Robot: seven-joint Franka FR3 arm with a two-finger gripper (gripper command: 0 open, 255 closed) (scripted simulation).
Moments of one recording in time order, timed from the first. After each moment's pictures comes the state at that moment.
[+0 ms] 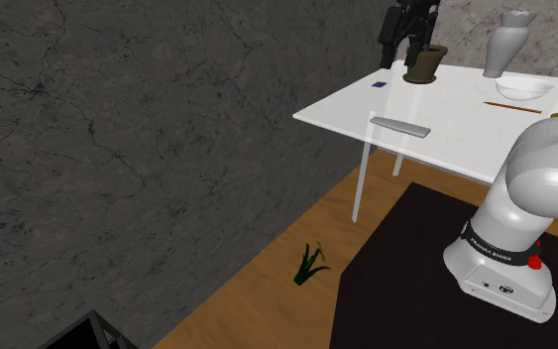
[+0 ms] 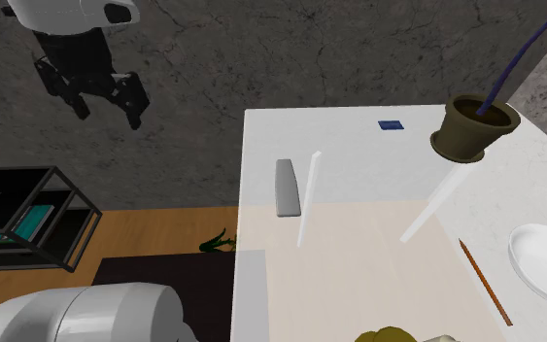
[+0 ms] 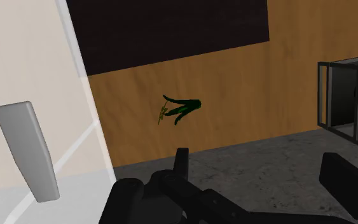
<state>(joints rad) 0.02 -0.82 -0.05 -2.30 0.11 1.53 0.17</state>
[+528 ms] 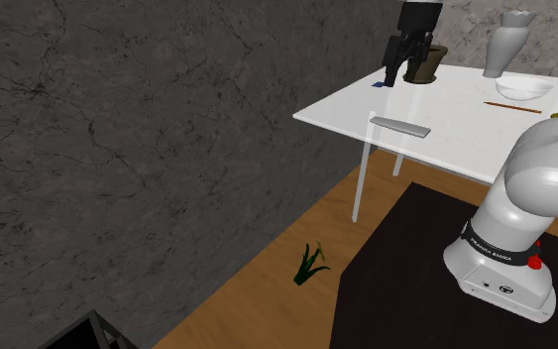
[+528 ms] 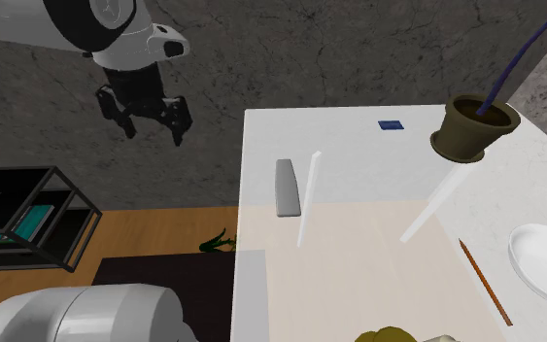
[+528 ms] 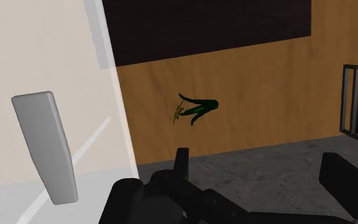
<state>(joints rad) -0.01 -0.80 -0.15 -2.42 0.01 1.64 0.03</state>
